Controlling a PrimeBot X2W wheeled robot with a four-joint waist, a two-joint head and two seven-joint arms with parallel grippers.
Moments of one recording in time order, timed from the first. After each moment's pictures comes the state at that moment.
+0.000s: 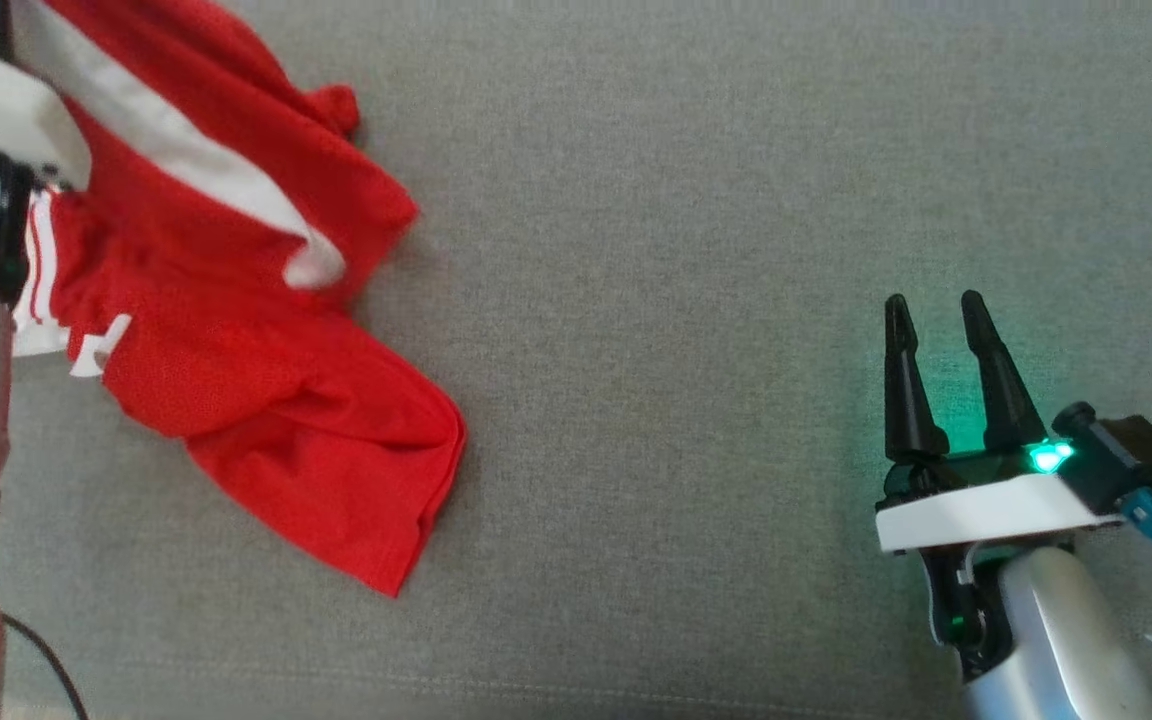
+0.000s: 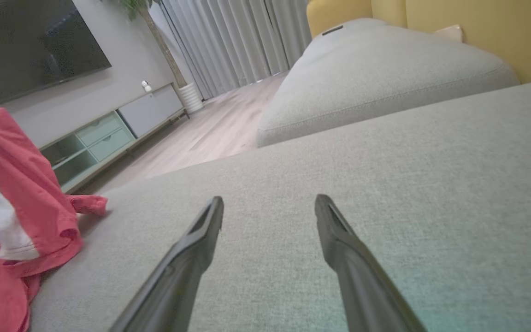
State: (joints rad) left arm -0.97 0.37 -0.25 0.85 -0.22 -0.08 -0.23; right arm -0.16 -0.05 0.11 0.20 0.31 0.12 -0.25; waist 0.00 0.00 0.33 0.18
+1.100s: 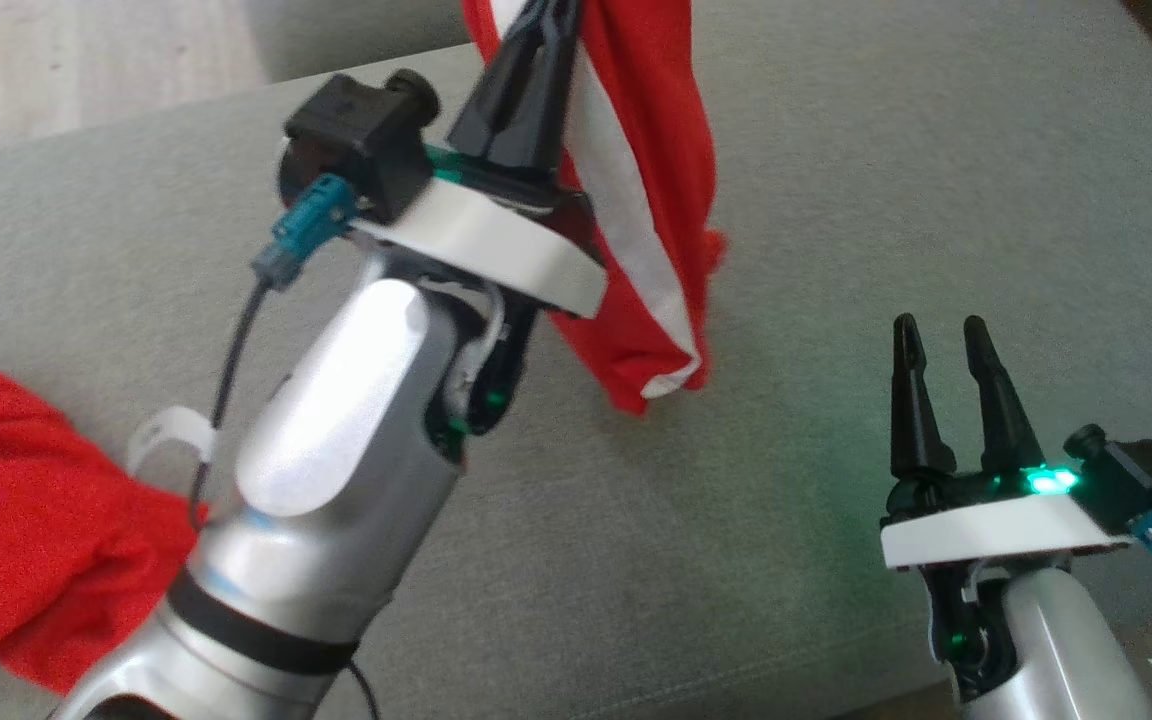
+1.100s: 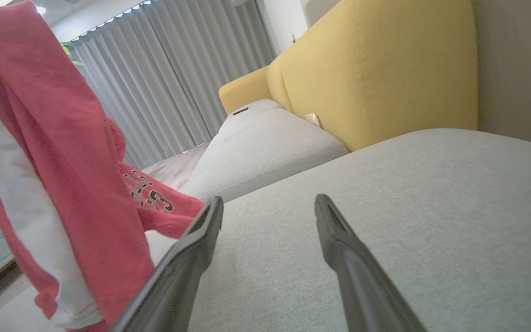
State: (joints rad) left arm -0.73 0.03 -0.58 0.23 -0.48 0.11 -0.22; right arm -0.12 -0.05 0.12 0.20 0.41 0.12 -0.25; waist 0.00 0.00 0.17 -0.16
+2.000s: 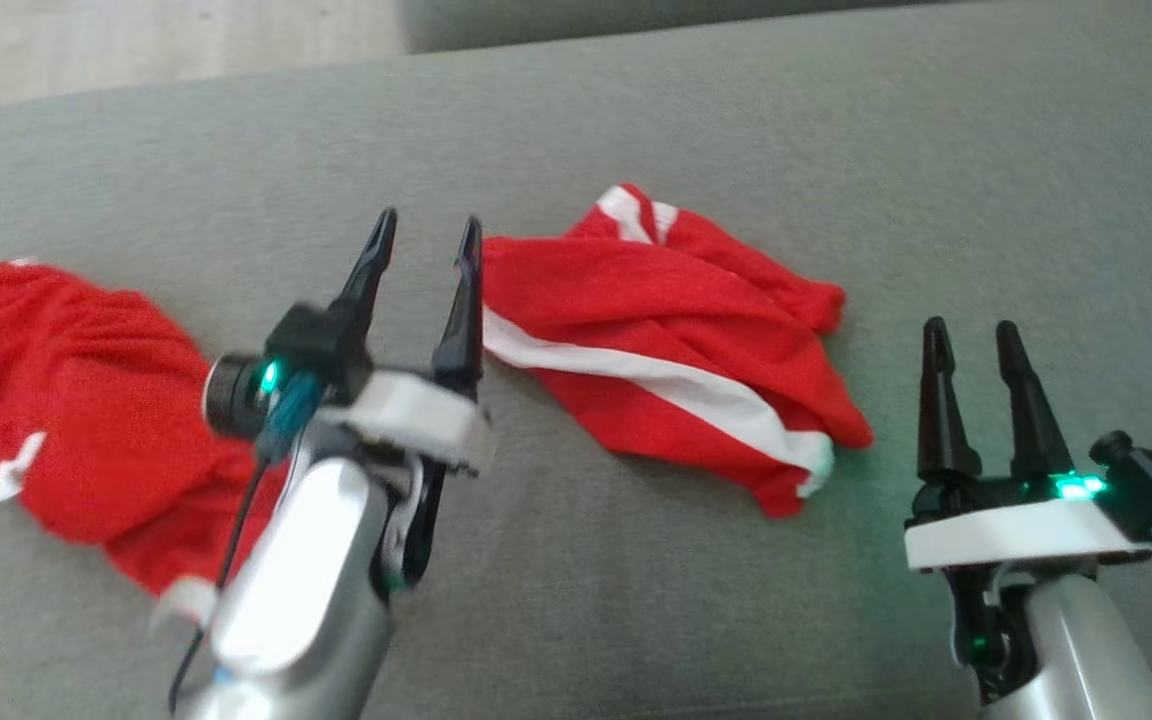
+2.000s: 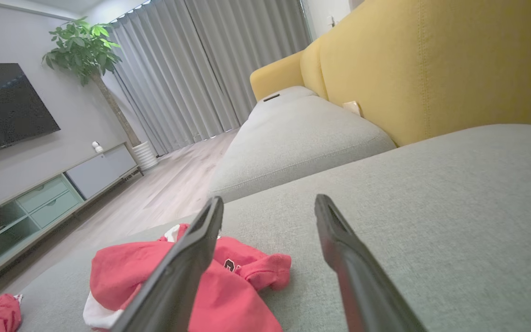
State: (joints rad) left arm -0.43 0.05 -0.45 0.33 -0.28 0.16 -0.25; right arm -0.11 -0.05 0.07 0.19 0.38 0.12 -0.25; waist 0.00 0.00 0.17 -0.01
